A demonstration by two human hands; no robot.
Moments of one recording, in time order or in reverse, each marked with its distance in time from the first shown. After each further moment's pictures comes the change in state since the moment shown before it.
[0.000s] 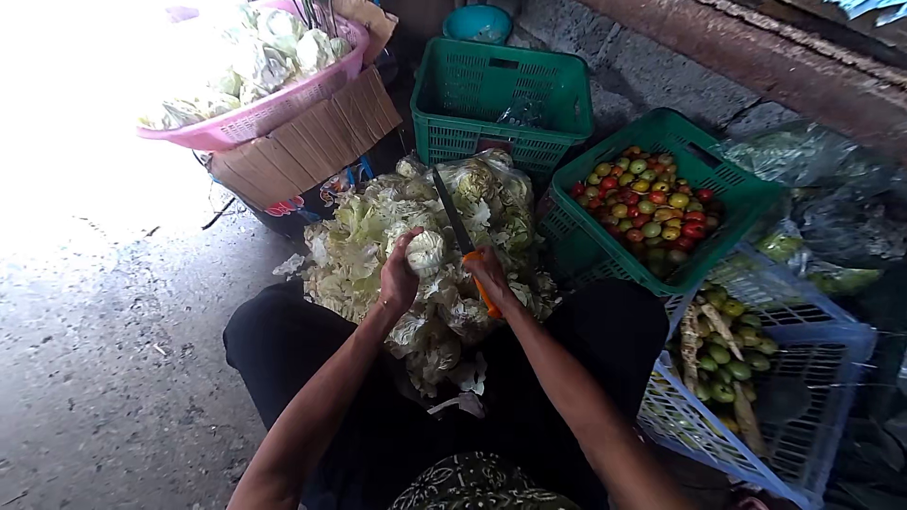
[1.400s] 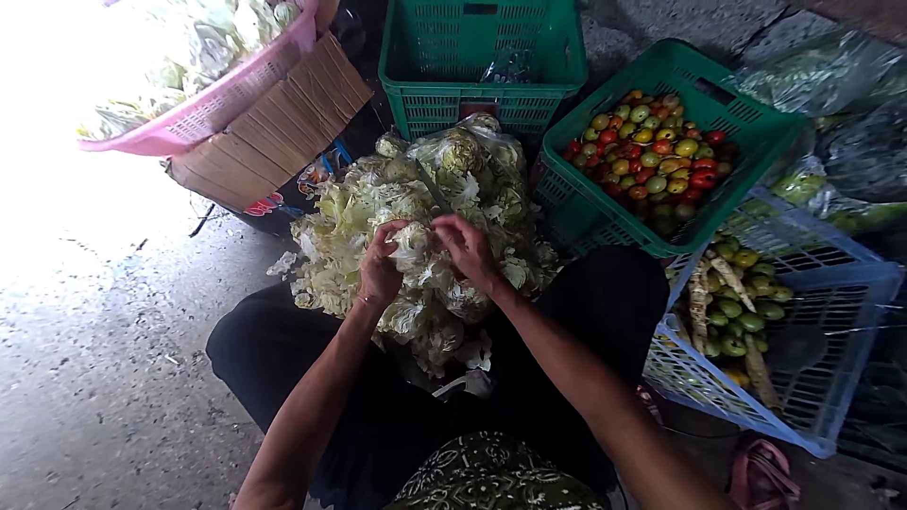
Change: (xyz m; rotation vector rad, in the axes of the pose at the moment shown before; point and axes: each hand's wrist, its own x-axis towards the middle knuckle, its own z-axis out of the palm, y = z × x) left_hand 0.003 -0.002 -0.009 -0.324 -0.171 -0.054; right_hand -0.050 -0.058 -0.010 0.079 -0.005 -0.634
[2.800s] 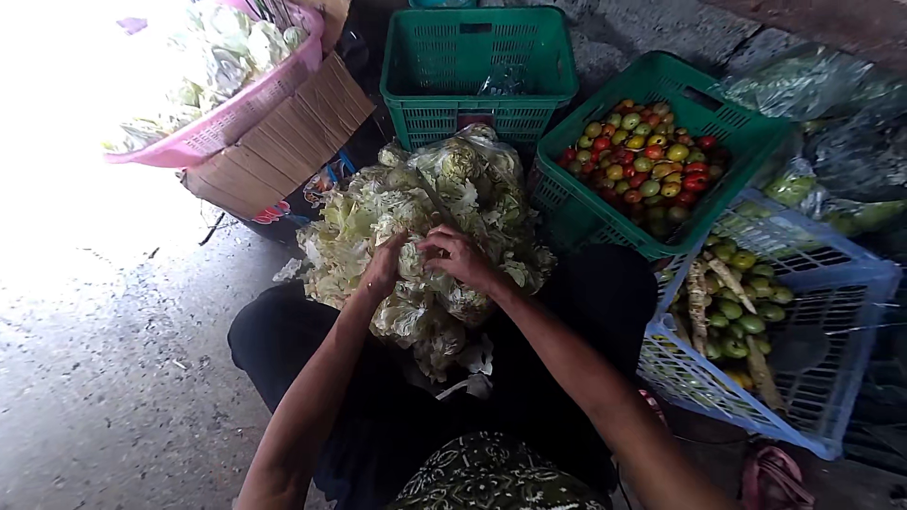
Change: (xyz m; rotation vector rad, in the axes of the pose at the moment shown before) left_hand 0.016 0.014 0.002 0.323 0.156 -0.543; right_hand 0.001 0.003 -0.002 -0.143 -0.256 -0.229
